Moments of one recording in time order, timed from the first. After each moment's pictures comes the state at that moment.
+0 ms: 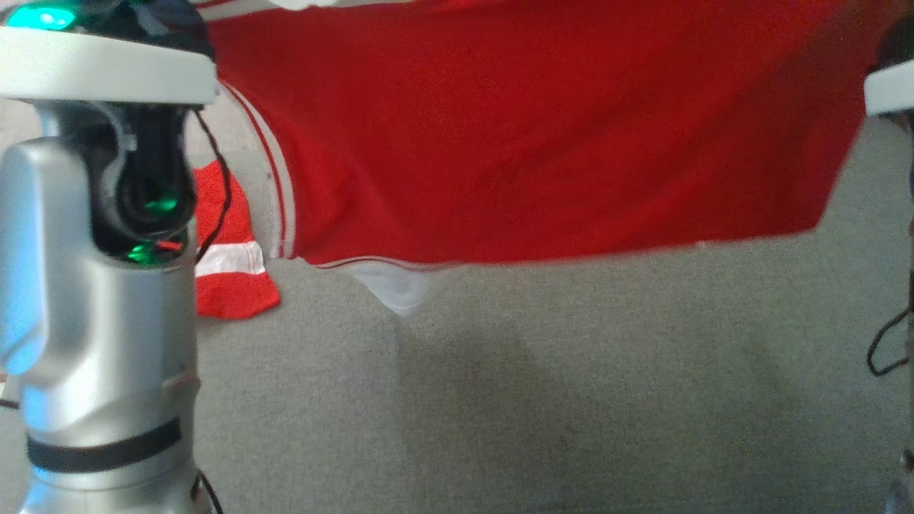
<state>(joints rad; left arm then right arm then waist) -0.72 0.06 -0.10 -0.01 -0.63 0.03 -0.06 -0.71 -0.29 0.02 0.13 0.34 0.13 0.04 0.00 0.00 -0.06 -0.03</state>
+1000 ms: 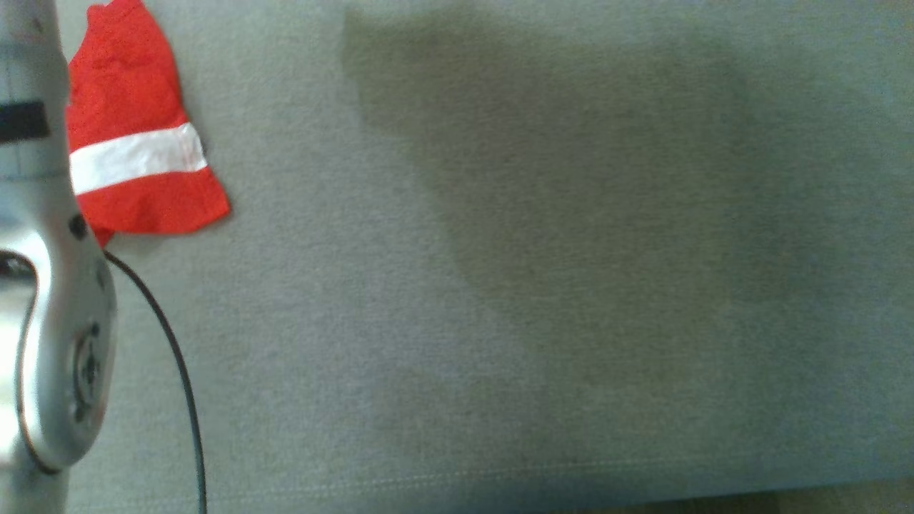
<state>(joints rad) -1.45 0.12 -0.11 0.64 -0.53 -0.01 -0.20 -1.35 -0.26 0.07 0.76 0.14 0.13 -0.23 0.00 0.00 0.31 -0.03</state>
